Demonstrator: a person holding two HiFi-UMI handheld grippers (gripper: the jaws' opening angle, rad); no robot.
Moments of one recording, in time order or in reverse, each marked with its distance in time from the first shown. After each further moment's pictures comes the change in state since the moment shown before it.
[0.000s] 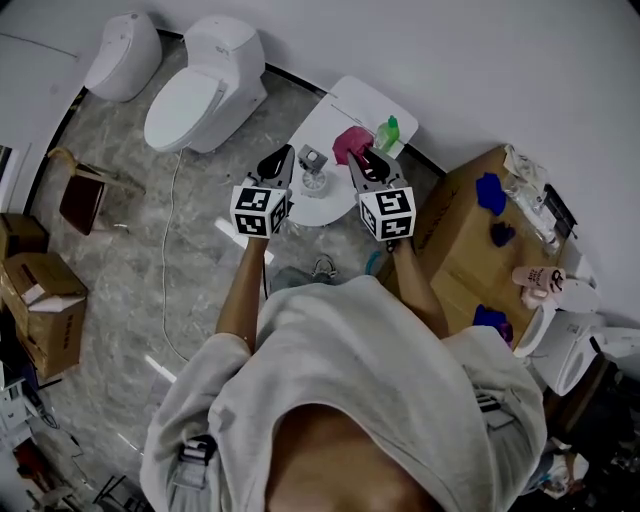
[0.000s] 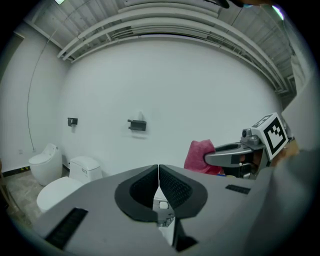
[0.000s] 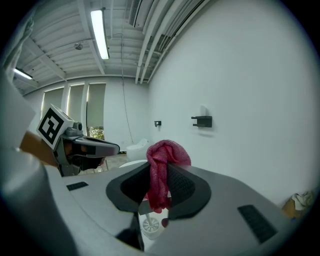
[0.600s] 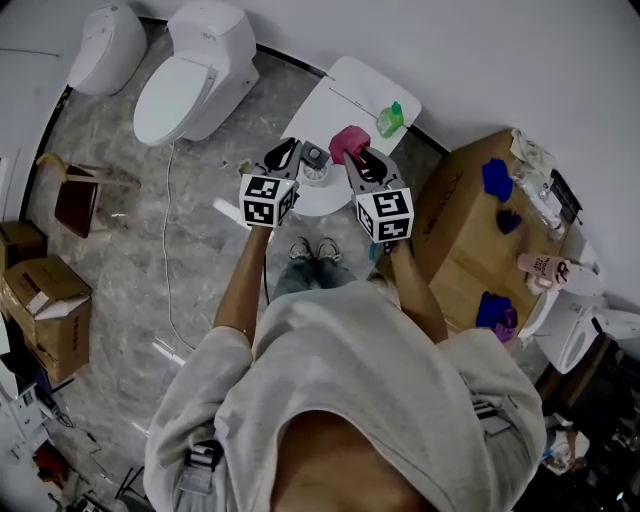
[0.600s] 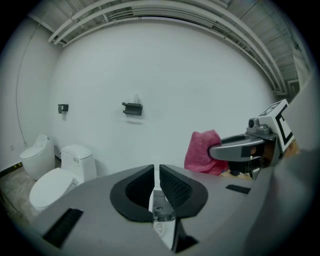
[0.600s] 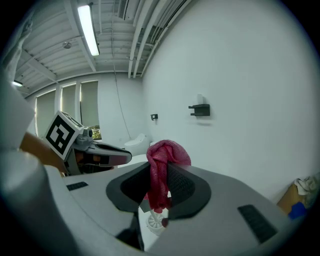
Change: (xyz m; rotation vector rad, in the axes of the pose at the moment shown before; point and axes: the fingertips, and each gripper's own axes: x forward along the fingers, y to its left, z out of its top) left arm 0.043 0.009 -0.046 -0.011 0.149 -0.083; right arm 0.020 0.009 -0.027 0.074 0.083 -0.023
